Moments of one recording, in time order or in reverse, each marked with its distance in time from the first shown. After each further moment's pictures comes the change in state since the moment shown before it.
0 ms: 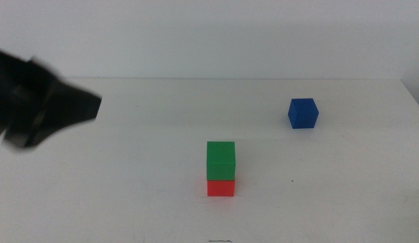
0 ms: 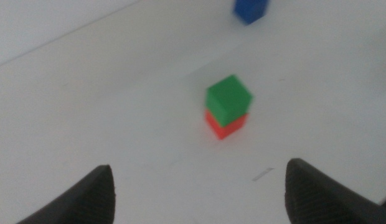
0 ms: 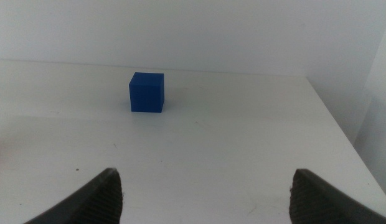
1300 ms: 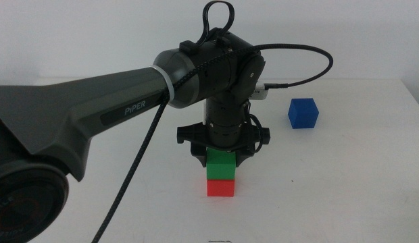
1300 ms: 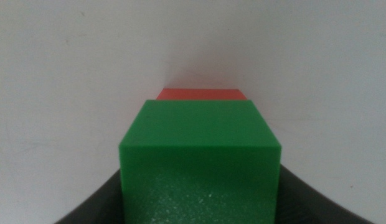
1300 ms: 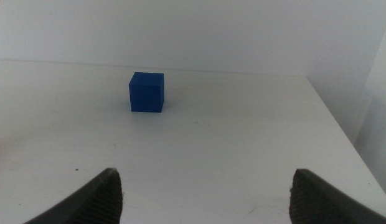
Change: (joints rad) left arm -0.323 1.145 -0.541 0.256 0.143 -0.930; right arm 0.000 0.000 0.000 0.000 0.000 0.000
